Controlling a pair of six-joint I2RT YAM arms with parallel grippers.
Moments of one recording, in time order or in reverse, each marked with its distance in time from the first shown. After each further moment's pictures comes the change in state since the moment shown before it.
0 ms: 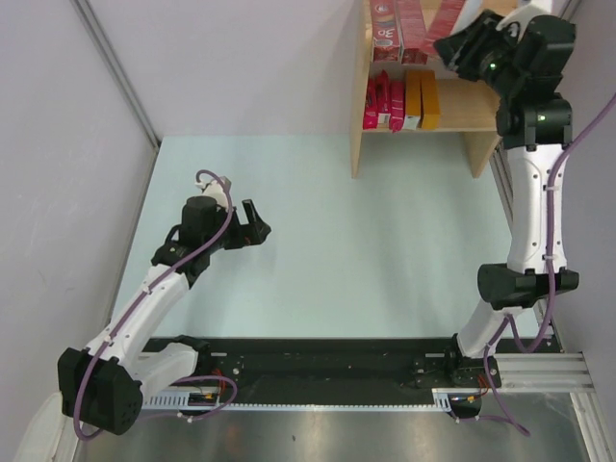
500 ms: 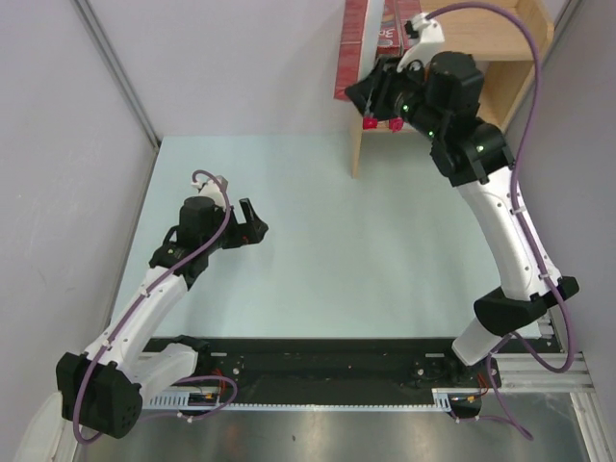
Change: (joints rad) left arm 0.004 -0.018 0.000 -0.001 -0.029 0.000; right arm 0.450 -0.135 -0.269 0.047 0.189 -0.119
